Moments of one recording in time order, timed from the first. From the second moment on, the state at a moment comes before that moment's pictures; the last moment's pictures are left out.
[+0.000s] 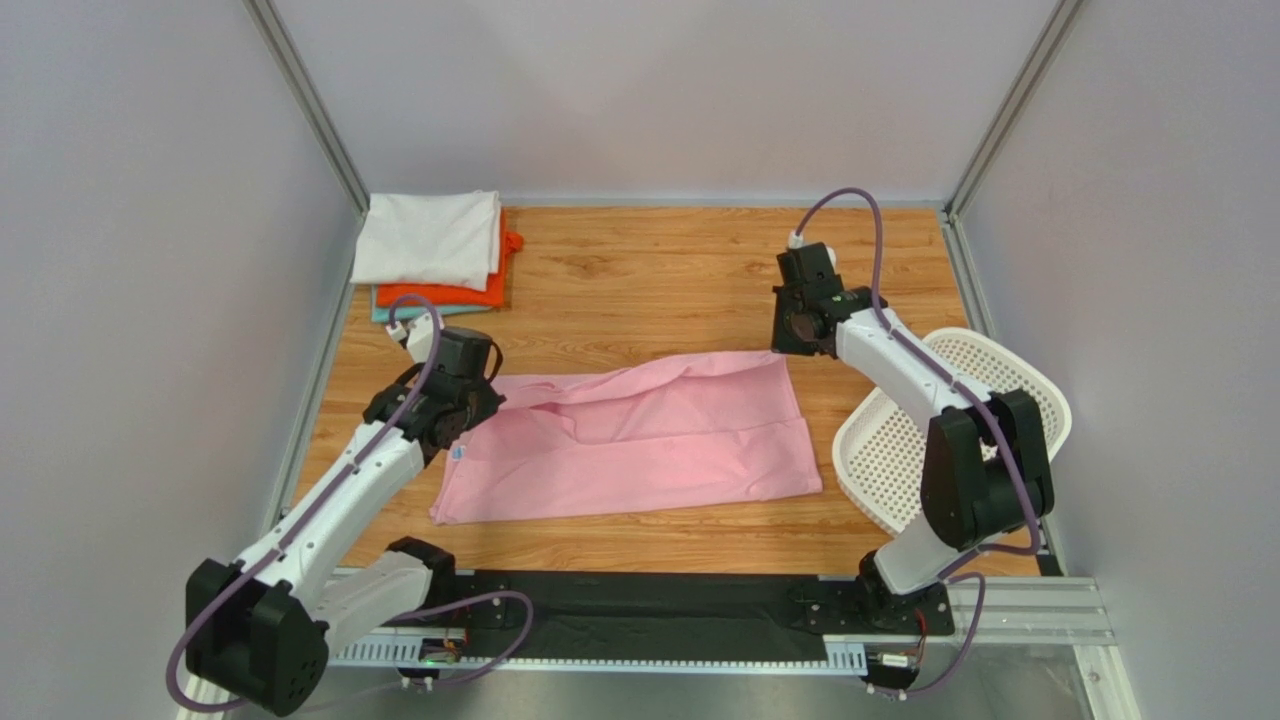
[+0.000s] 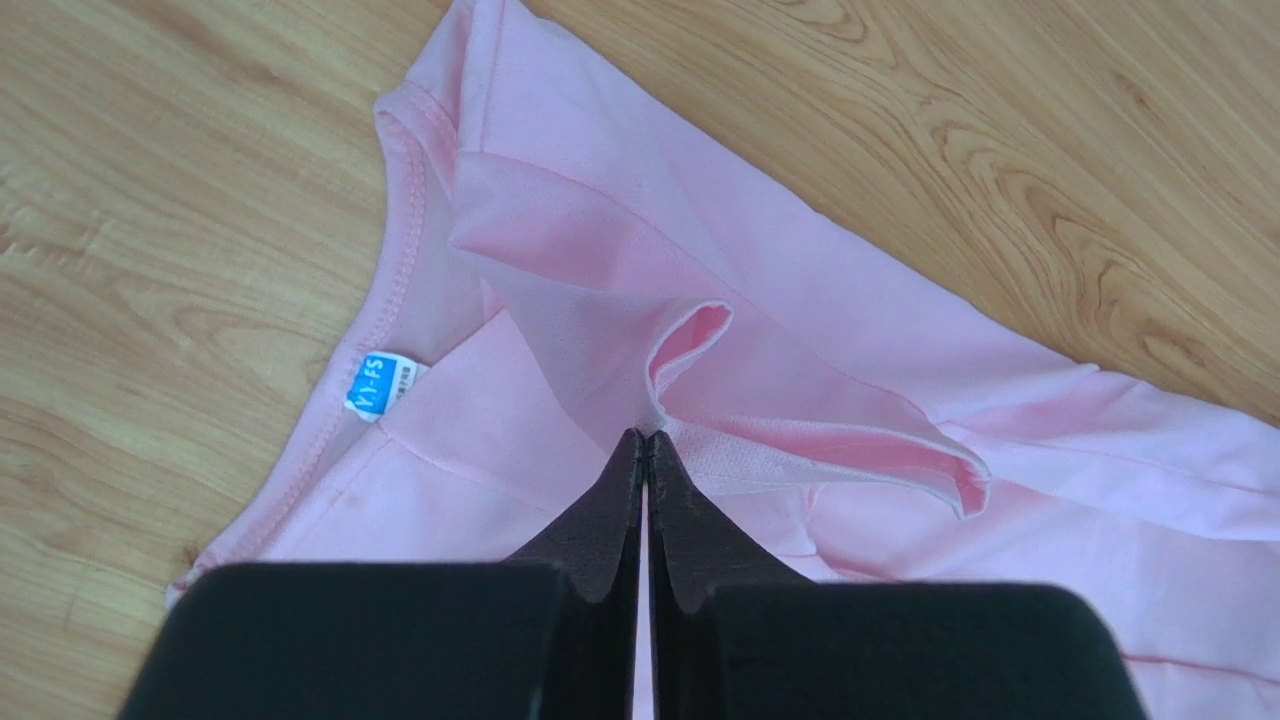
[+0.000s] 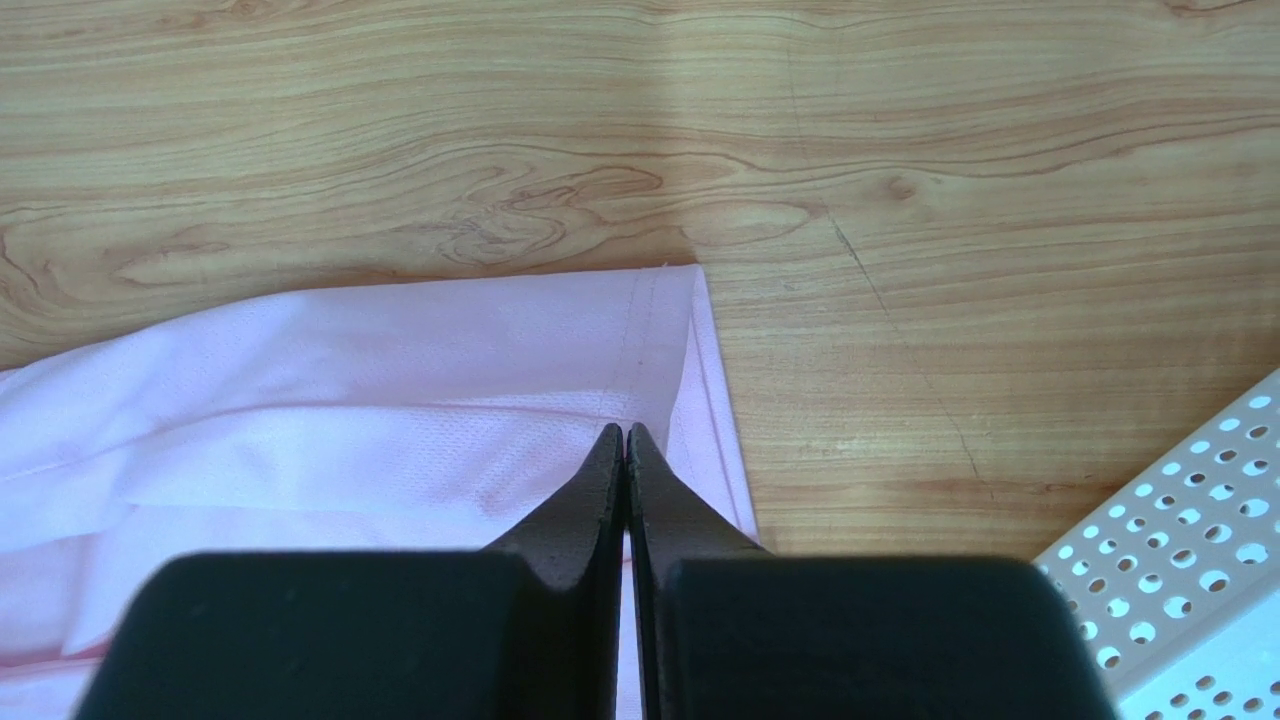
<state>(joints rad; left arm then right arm) -0.37 1.03 0.77 -0.64 -0.39 -0.84 0.33 1.59 1.18 -0.55 0.18 0.37</state>
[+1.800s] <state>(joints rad) -0.46 1.11 0.63 -0.64 -0.14 -0.88 0.48 1.75 1.15 -0.47 -0.11 0.36</state>
